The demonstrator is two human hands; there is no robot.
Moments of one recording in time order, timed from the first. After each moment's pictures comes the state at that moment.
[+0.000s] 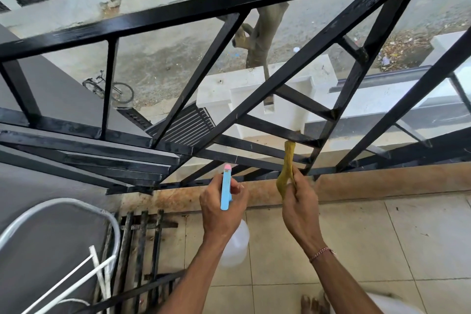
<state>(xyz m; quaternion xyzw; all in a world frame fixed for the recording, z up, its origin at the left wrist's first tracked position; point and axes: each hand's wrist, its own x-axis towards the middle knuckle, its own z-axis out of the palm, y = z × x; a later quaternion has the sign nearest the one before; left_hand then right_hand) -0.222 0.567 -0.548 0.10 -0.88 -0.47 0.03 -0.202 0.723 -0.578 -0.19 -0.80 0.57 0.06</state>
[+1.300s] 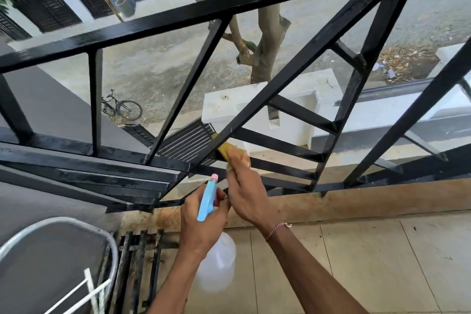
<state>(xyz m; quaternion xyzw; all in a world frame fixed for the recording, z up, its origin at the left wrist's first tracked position) -0.243 0.540 -0.542 0.12 -0.84 -0.52 -0.02 -0.283 0.661 -0.558 0.04 -0.84 0.54 -0.03</state>
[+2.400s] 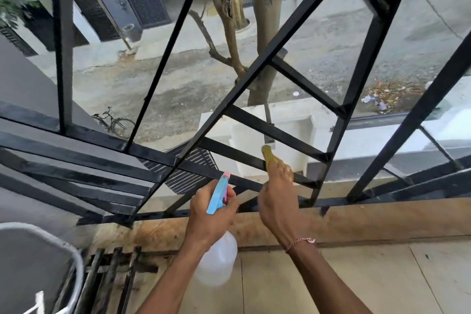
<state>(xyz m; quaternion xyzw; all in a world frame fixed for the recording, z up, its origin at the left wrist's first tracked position) -0.265 0.557 -0.614 0.08 -0.86 -0.50 -0.04 -0.276 0.706 -0.639 -0.10 -0.91 0.41 0.02</state>
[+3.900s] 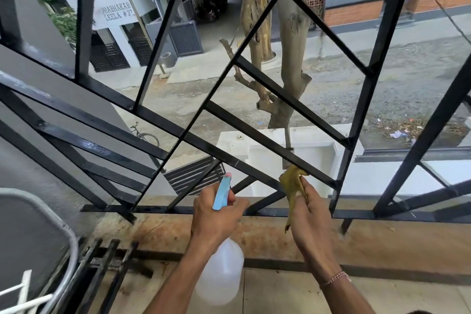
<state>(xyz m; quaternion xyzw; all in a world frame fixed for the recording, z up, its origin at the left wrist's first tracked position) -0.244 0.560 -0.680 0.14 -0.87 -0.48 0.05 -0.234 0.725 -0.709 -0.18 -0.75 0.64 0.06</state>
